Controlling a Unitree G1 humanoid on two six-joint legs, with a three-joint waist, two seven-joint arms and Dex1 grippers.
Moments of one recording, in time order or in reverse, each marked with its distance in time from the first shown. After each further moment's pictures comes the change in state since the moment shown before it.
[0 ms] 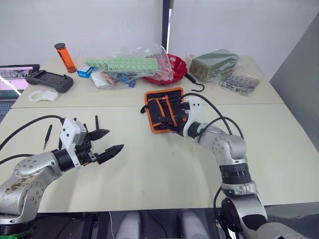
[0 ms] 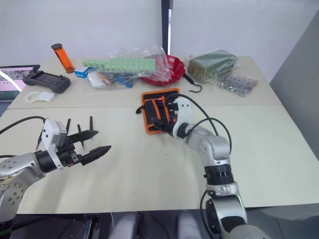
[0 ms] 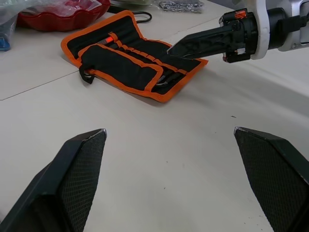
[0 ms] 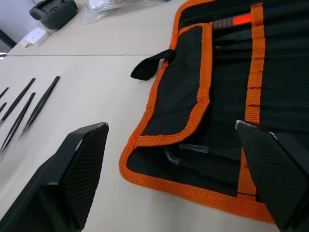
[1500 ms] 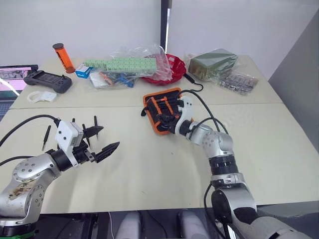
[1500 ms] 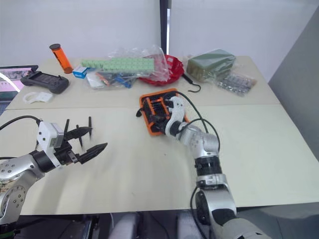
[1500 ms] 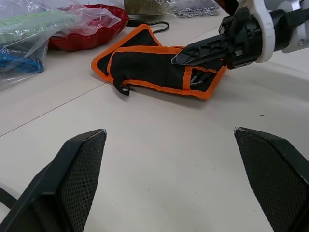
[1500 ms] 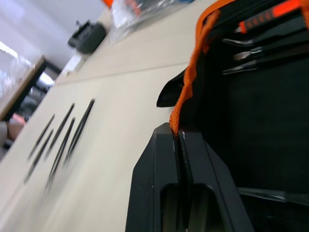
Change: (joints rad) left arm 0.022 -0.031 -0.011 0.056 0.112 -0.185 -0.021; right arm -0.065 0.050 -0.007 0.168 0.020 -0.044 0.193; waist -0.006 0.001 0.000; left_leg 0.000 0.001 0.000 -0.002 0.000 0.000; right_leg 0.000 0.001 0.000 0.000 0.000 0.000
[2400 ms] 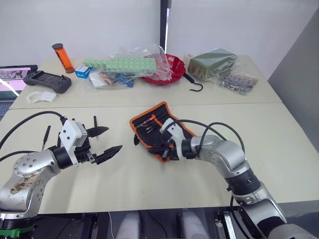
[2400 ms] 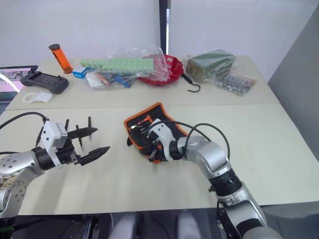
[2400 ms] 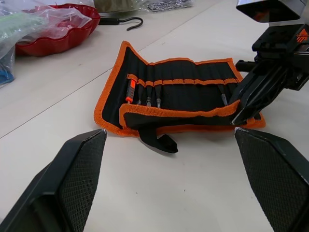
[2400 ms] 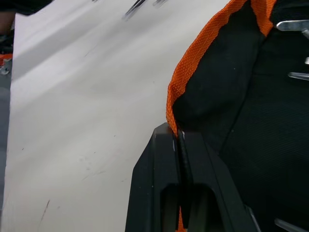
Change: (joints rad) left arm -0.064 0.053 -0.048 0.063 0.030 -0.040 -0.119; right arm 0.123 -0.277 0.403 -0.403 -0.065 0.121 0.315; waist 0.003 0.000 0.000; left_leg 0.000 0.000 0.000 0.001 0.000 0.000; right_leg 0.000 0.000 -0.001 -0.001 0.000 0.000
